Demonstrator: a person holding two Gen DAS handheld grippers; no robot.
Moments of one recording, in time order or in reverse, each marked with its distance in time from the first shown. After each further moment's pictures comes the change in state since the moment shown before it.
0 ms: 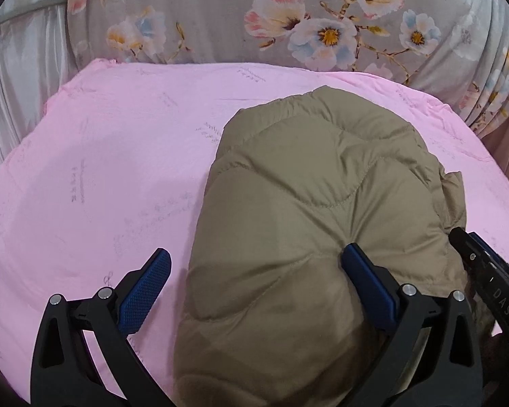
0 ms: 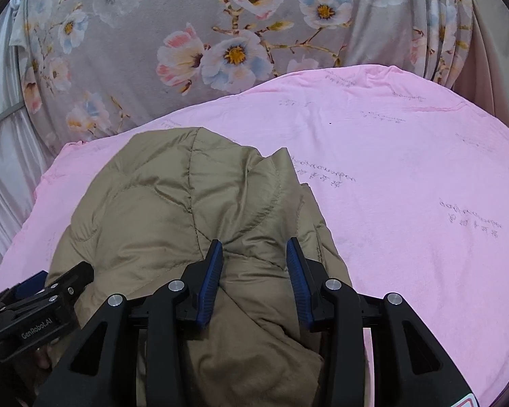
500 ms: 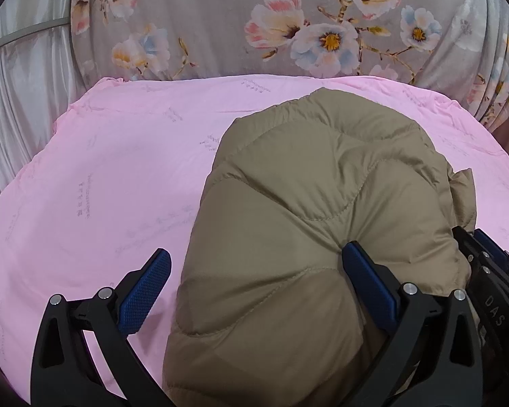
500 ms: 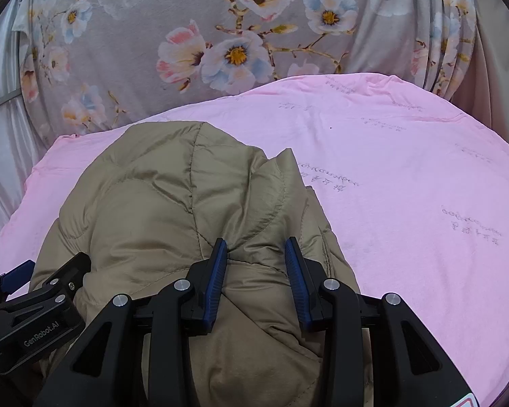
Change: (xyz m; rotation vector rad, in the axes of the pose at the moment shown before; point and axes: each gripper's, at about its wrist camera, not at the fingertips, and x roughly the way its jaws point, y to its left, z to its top) left arm 0.010 -0.024 -0.003 0.064 -0.086 0.108; right arm 0.027 0.025 -0.008 -0.080 -0.033 -0.070
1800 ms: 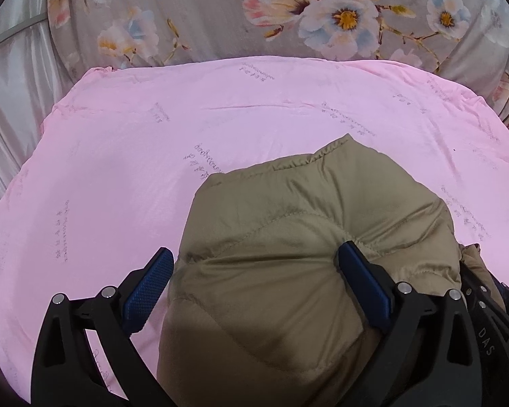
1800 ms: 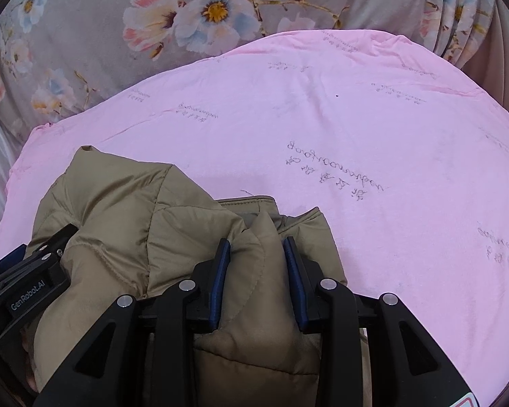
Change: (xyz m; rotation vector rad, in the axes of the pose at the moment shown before) left arm 0.065 -0.011 0.062 0.000 0.149 0.029; right arm 0.063 -0.004 0.046 0.058 0.187 -0.040
